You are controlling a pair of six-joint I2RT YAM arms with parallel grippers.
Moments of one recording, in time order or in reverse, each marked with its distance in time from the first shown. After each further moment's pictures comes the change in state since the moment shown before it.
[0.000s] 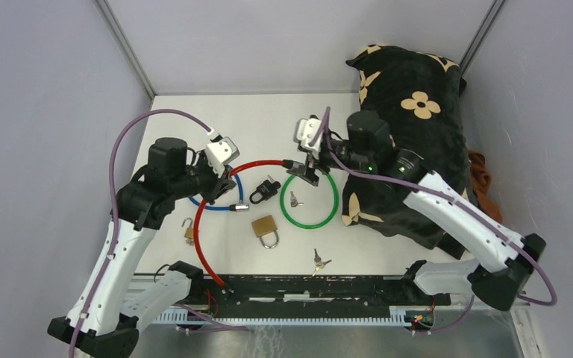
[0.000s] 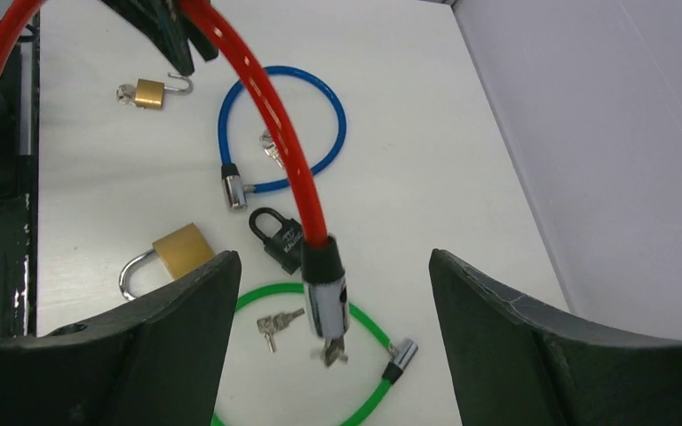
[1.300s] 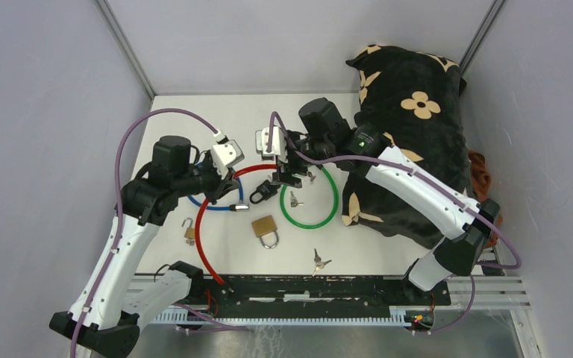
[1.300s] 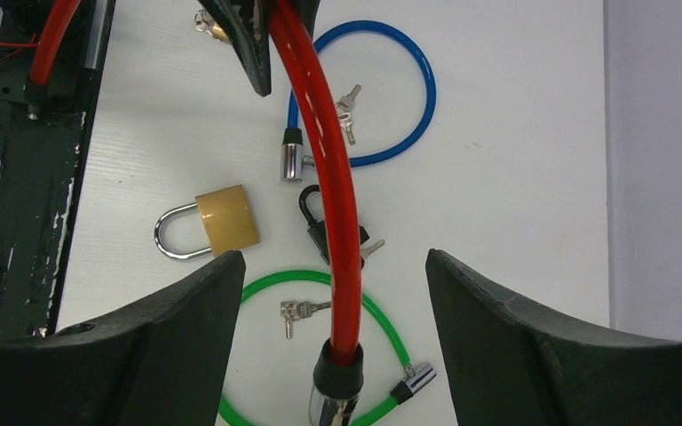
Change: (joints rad) left arm 0.000 0.030 -0.008 0.010 0.074 0.080; right arm 0.091 0.373 0.397 -0.363 -0.085 -0.200
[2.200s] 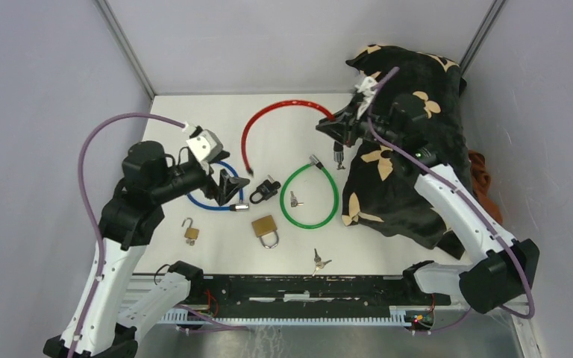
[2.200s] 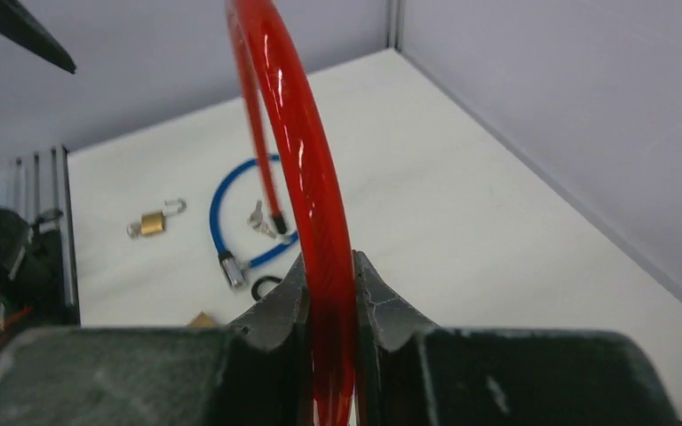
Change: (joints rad) left arm 0.005 -0.123 -0.012 0.197 0.056 -0.205; right arm -0.435 -0.278 -0.464 0.658 -0.205 0.587
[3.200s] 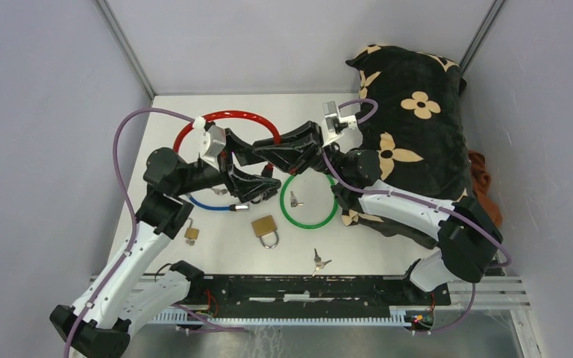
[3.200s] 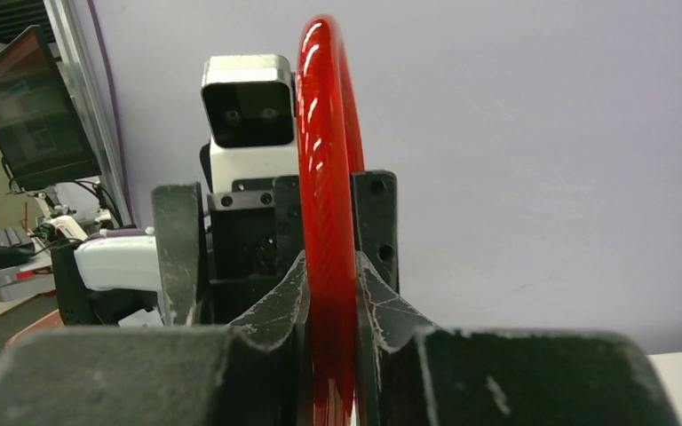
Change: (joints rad) left arm -0.118 0.053 -0.241 0.875 0.334 -0.527; right arm 0.407 0.195 -0.236 1.357 0.179 0.731
